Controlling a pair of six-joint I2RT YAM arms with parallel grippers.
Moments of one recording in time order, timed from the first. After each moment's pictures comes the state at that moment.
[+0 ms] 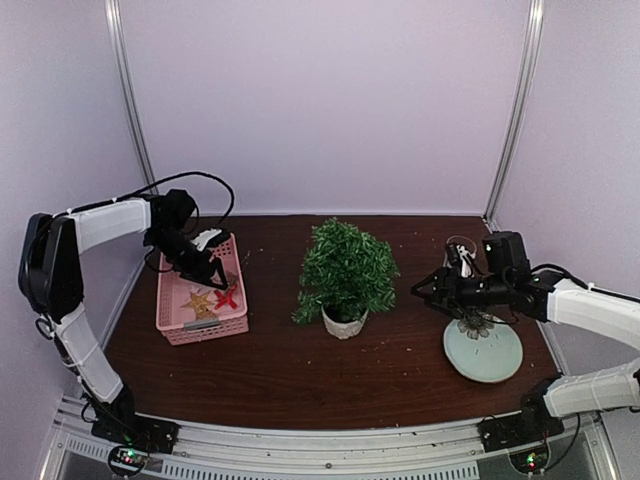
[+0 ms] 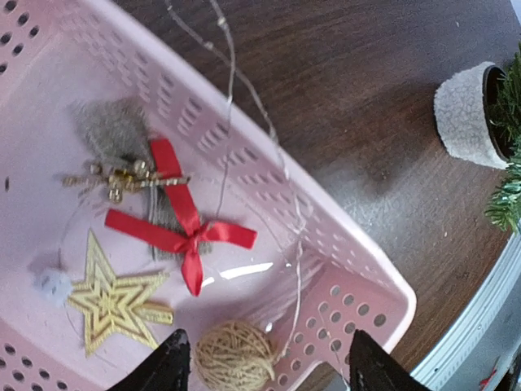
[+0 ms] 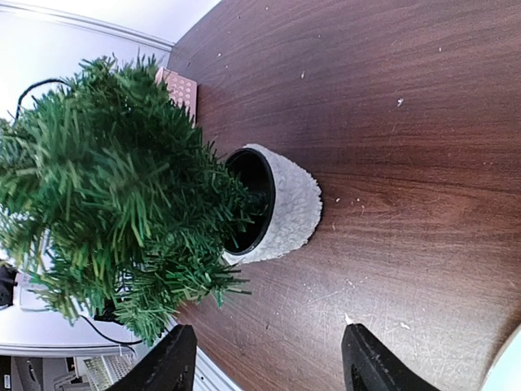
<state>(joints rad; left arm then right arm) -0.23 1.71 1.31 -0.93 0.43 0.21 0.43 1.11 0.62 -0.13 -0.52 0.79</state>
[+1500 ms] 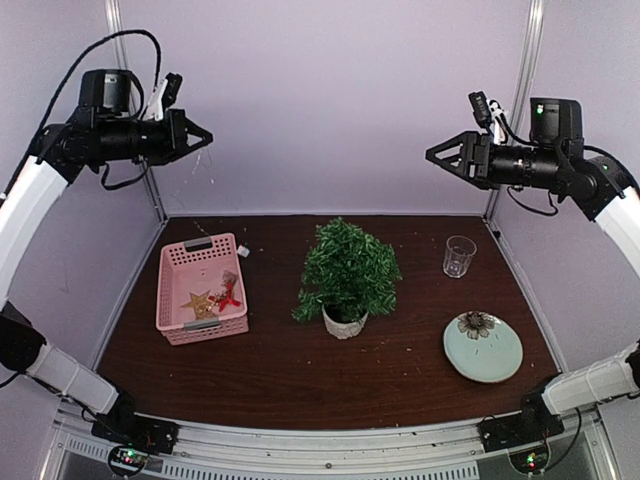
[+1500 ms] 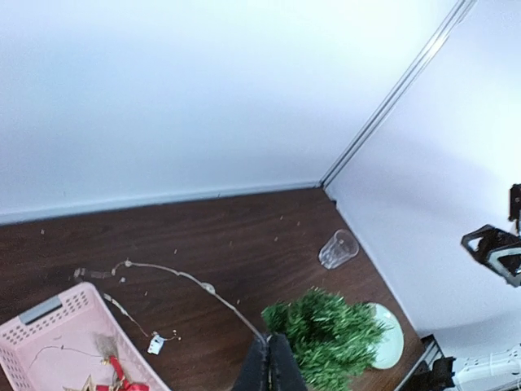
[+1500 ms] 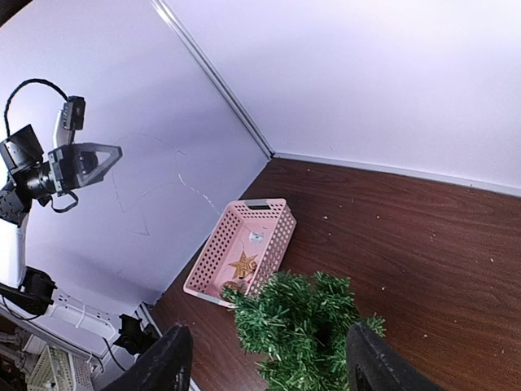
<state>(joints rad) -0.41 1.40 1.84 -0.79 0.29 -0.39 0.44 1.21 1.54 -0.61 -0.44 0.43</state>
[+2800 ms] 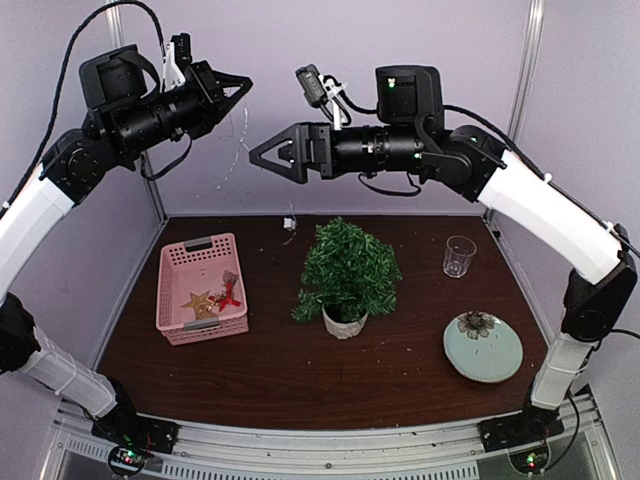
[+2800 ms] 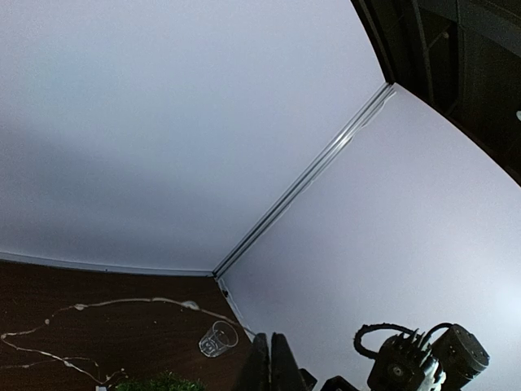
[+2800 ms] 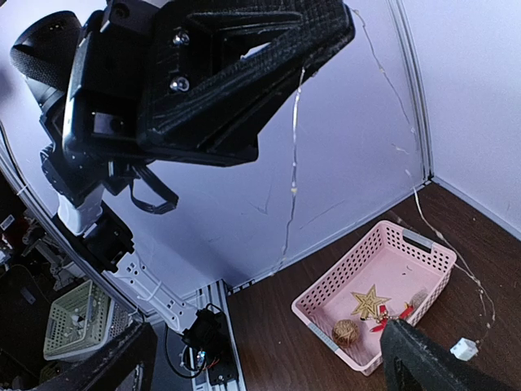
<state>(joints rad) -0.79 1.38 1.82 -0.34 -0.06 -0.70 0.97 1.75 2.07 -0.45 -0.38 0.33</state>
